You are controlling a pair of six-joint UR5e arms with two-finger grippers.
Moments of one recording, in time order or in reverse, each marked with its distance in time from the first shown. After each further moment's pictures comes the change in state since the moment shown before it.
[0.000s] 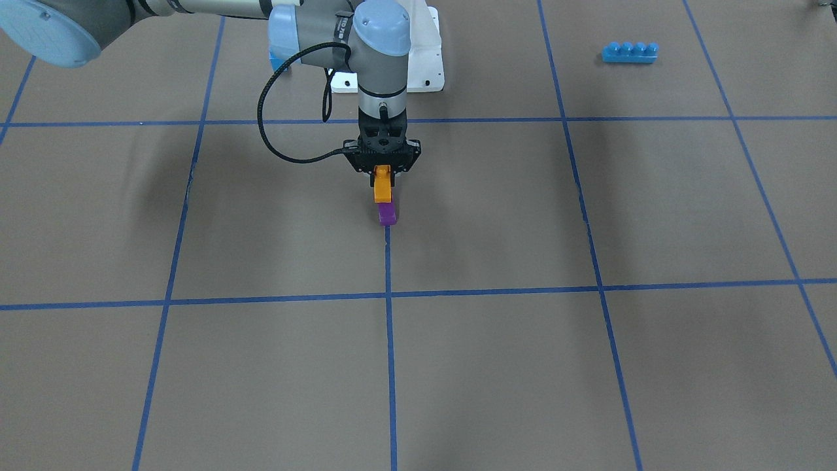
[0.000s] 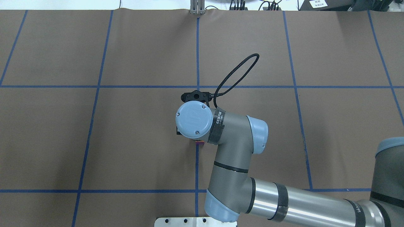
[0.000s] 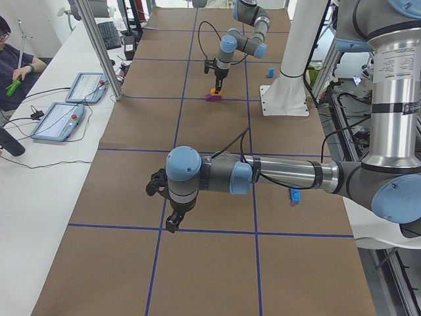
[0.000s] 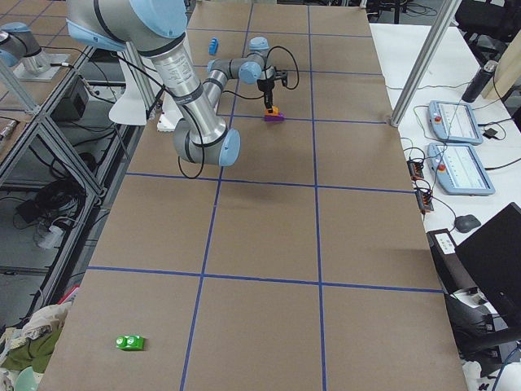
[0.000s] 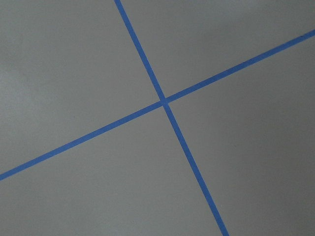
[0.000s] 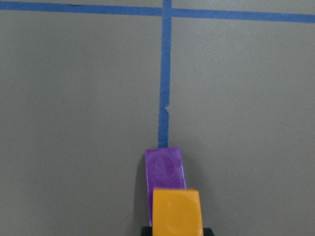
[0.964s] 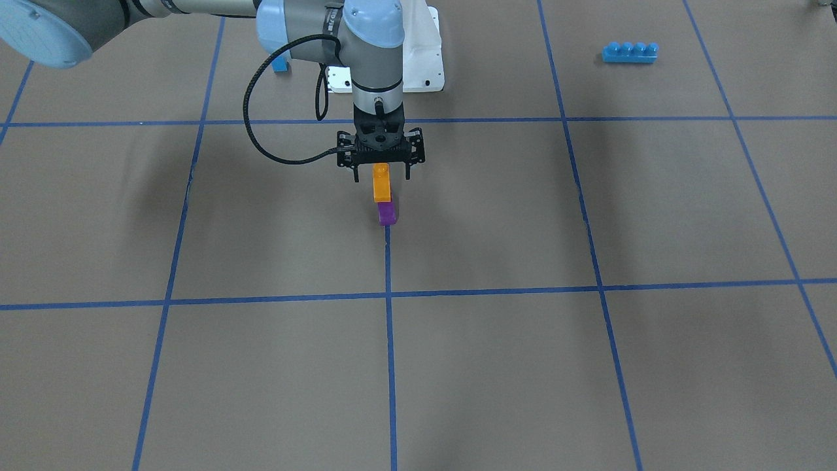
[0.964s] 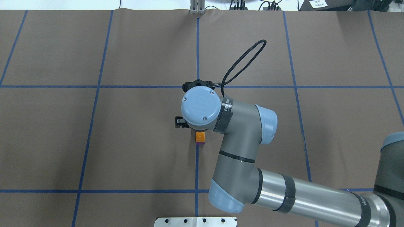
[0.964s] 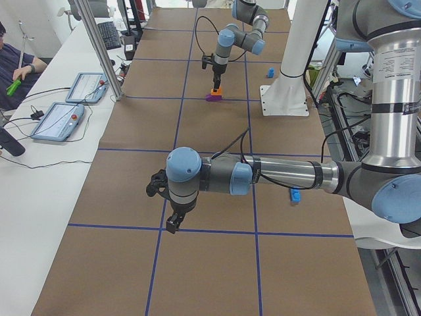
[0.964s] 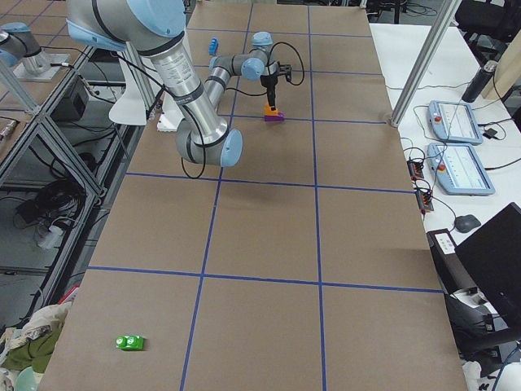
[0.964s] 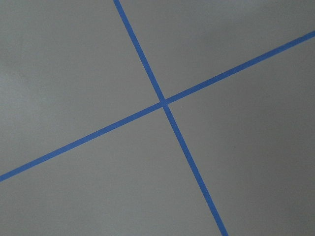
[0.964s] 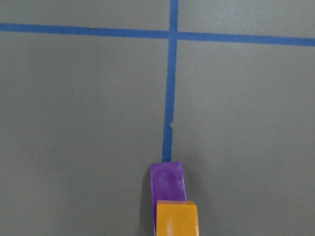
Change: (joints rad) left arm 0.000 0.004 0.007 -0.001 0.000 0.001; right arm 0.068 -0.004 0.063 -0.006 0.075 -0.050
